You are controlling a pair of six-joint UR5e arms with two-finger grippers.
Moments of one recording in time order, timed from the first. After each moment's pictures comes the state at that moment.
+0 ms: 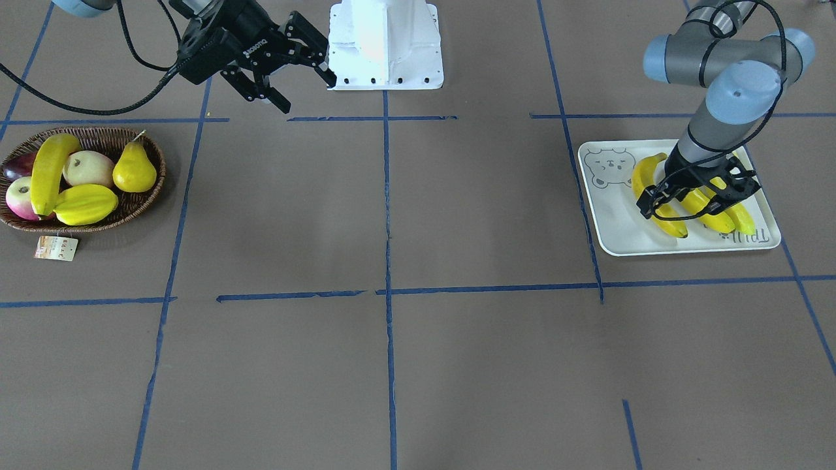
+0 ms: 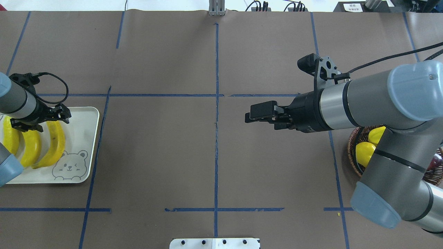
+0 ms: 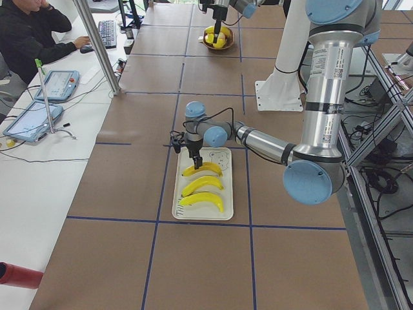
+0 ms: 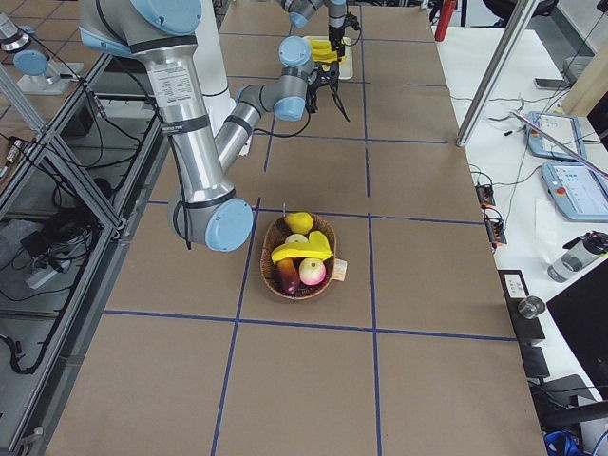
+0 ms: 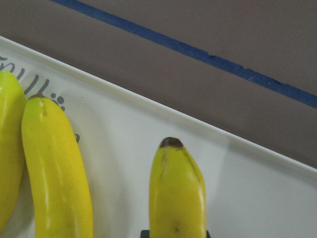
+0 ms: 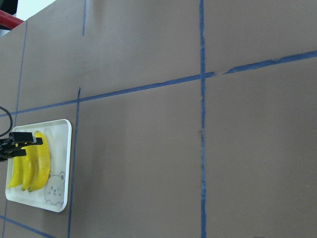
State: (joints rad) left arm -0.85 -1.63 -1.78 -1.86 -2.00 -1.29; right arm 0.64 -1.26 2.13 -1.10 2.01 1.43
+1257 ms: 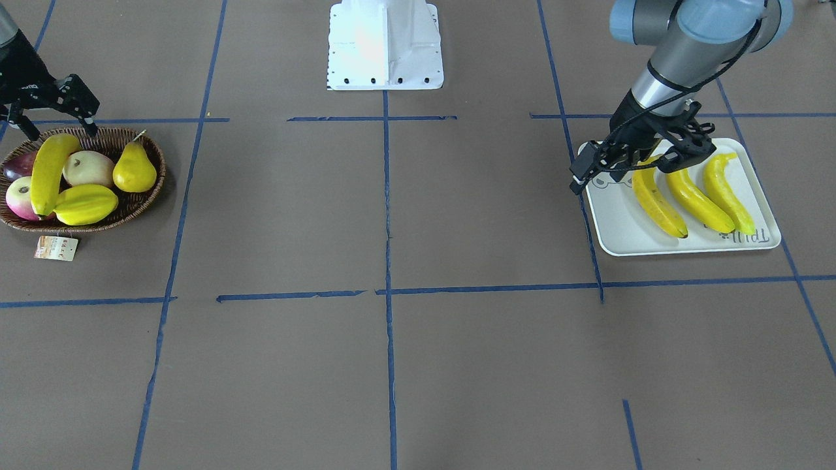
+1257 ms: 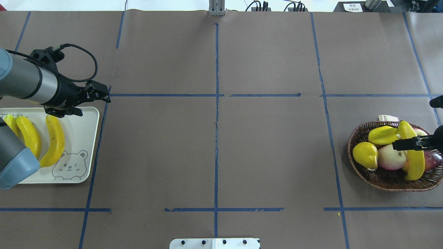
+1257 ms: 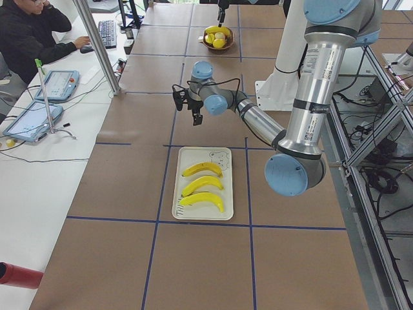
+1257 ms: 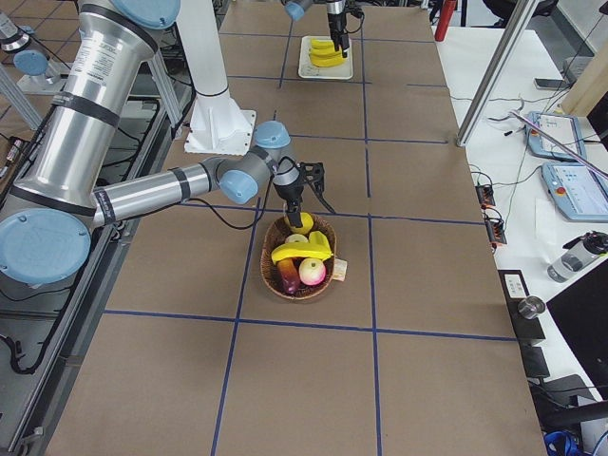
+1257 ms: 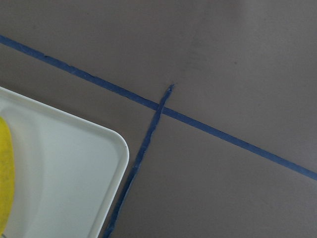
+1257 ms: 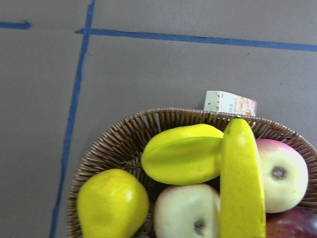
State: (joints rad) left arm -0.81 -1.78 -1.97 -1.88 -2.03 -1.48; right arm 0.83 -1.97 2.17 -1.09 1.93 0.87
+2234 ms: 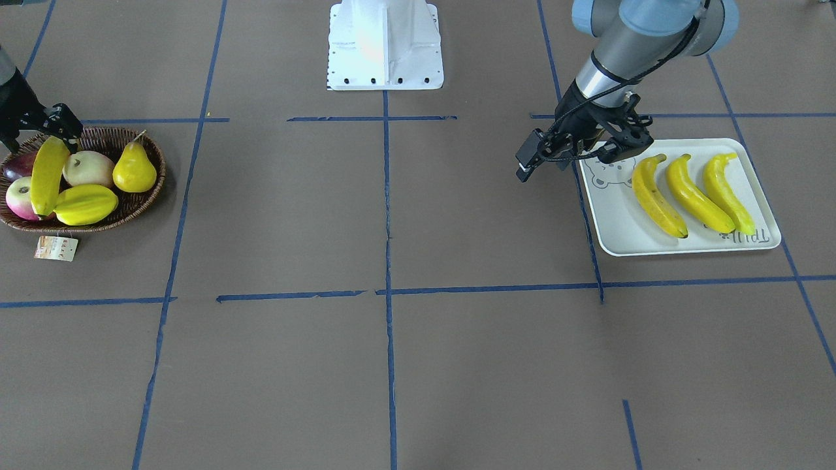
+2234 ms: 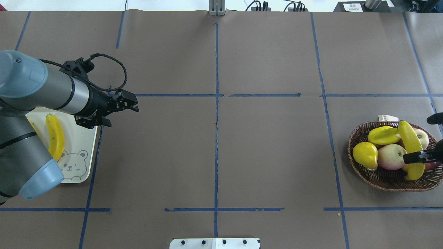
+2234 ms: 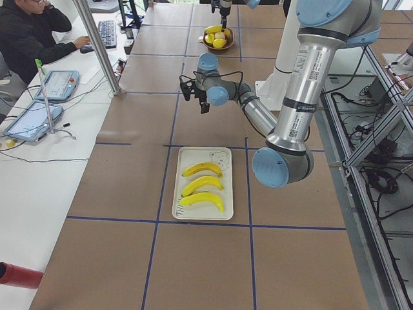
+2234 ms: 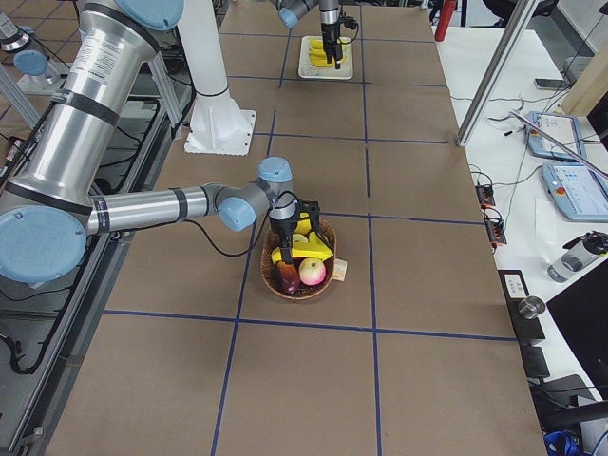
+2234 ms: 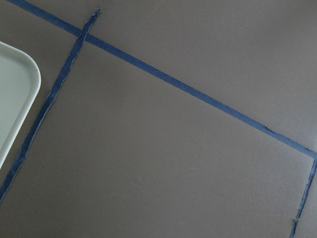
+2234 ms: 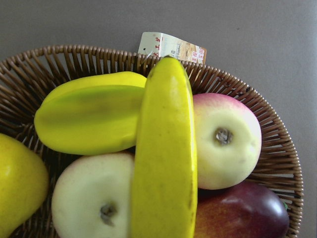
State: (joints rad) left arm -0.73 -1.84 -1.97 -1.87 -2.02 -1.58; right arm 0.80 -1.98 2.04 -1.09 1.94 0.83
